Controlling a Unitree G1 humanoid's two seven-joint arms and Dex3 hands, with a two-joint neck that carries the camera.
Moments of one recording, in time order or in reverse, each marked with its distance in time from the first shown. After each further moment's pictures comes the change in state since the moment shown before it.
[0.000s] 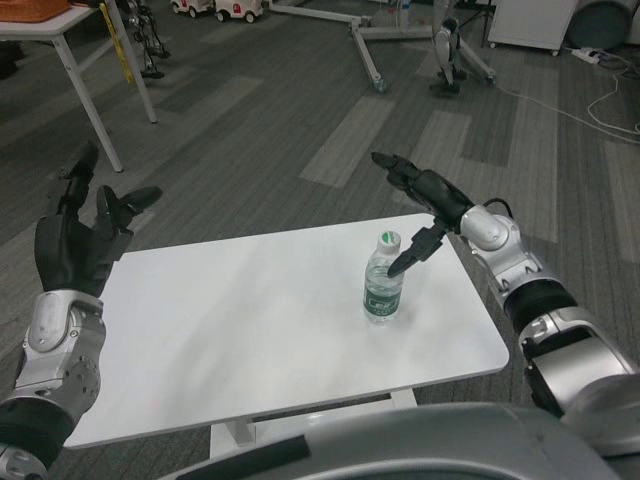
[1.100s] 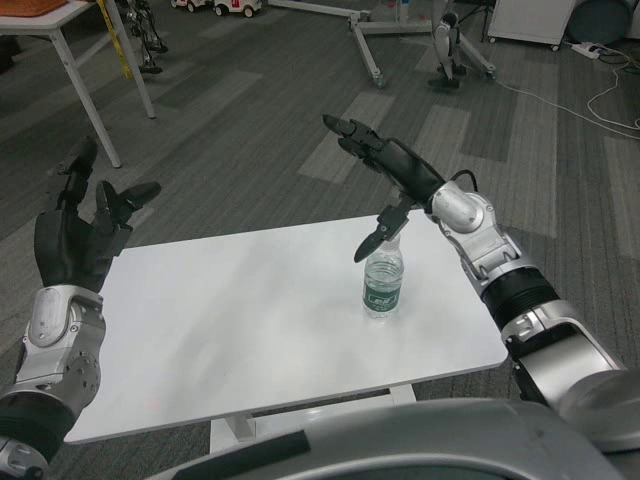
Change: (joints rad) left arm -0.004 0.000 -0.001 0.007 0.000 0.000 0.000; right arm -0.012 0.035 0.062 -0.222 0.063 0.001 0.006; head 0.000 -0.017
